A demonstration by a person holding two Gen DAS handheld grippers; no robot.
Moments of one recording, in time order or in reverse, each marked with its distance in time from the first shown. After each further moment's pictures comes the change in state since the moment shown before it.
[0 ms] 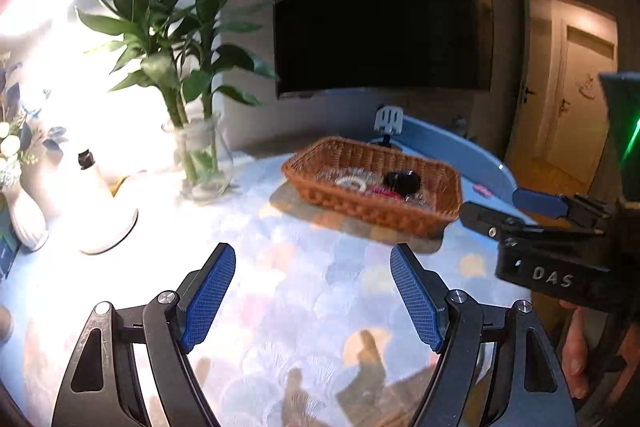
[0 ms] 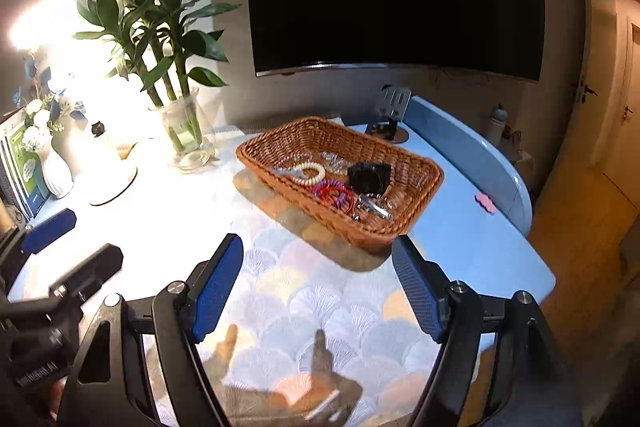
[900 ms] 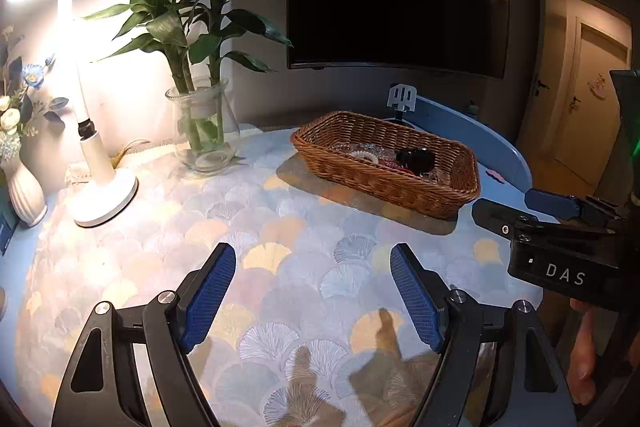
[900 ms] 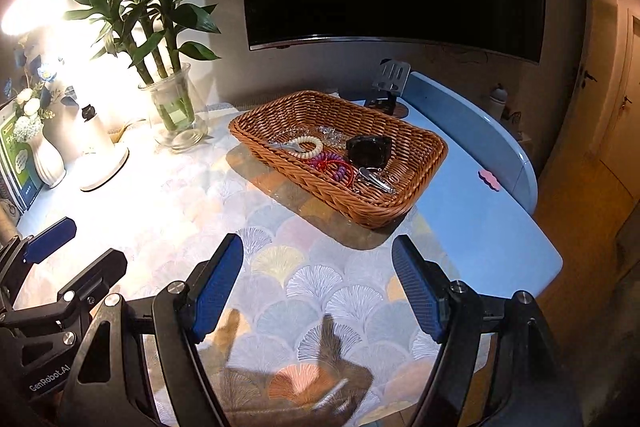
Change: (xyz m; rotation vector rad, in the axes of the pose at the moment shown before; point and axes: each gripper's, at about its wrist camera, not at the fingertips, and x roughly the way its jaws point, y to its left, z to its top) left arm 0.019 0.006 -0.014 -0.040 0.063 0.003; right arm 0.022 0.001 -0.010 0.005 0.071 -0.024
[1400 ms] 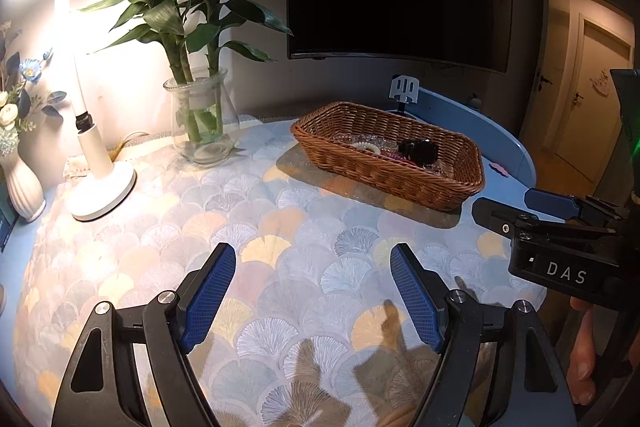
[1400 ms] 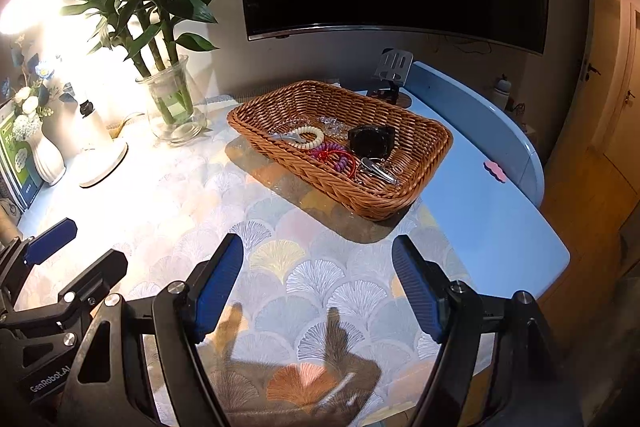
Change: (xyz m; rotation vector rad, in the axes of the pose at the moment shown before) left arm 0.008 -0.001 -0.001 -0.002 0.027 0.003; right arm 0.009 -0.003 -0.003 0.011 0.024 0.009
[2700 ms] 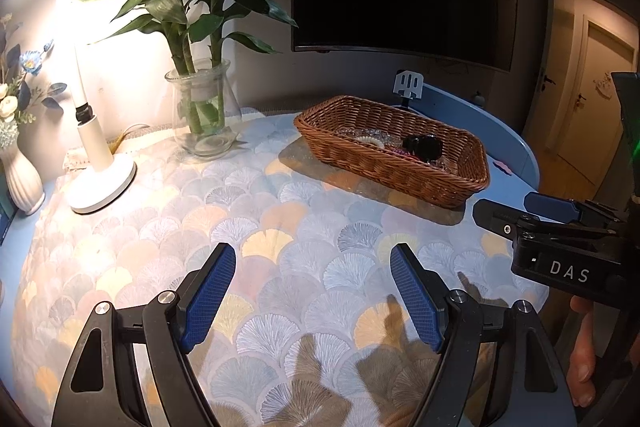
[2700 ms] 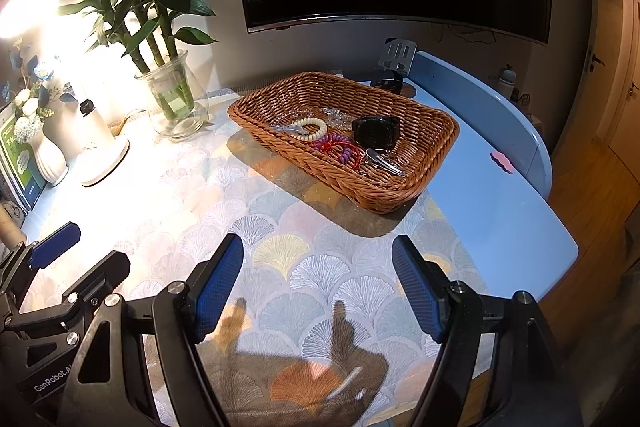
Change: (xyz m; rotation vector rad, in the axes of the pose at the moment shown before) left arm 0.006 0.005 -0.001 -0.009 0.018 -0.001; right arm 0.007 0.001 0.000 0.015 0.030 0.017
